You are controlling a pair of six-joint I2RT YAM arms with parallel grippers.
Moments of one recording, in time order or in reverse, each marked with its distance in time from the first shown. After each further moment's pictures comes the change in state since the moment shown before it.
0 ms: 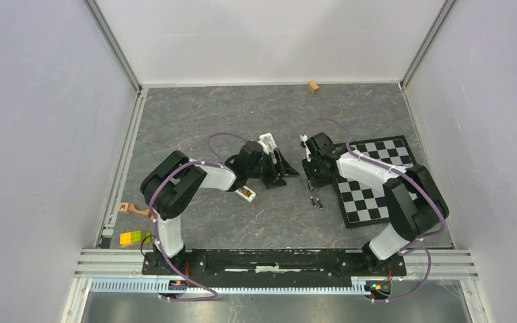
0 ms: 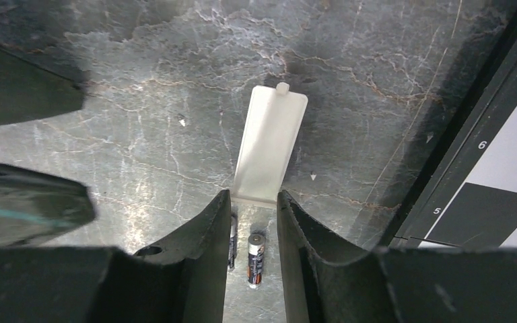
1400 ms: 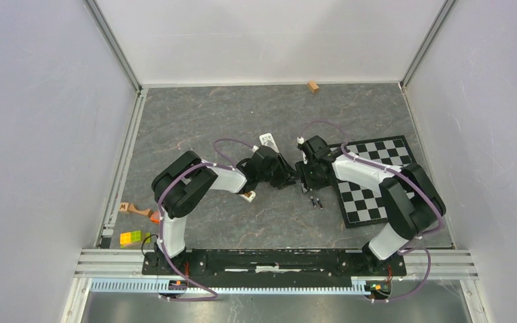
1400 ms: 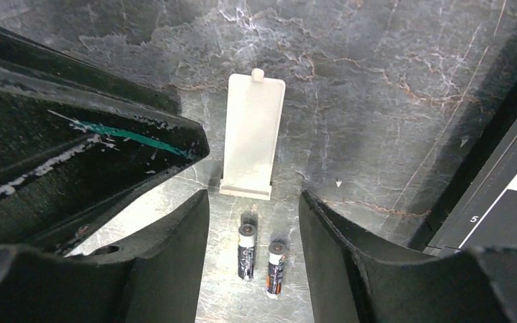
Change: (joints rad) left arm -0.094 0.082 0.080 -0.041 -0.224 -0.150; right arm 0.039 0.007 -0.017 0.032 0.016 0.050
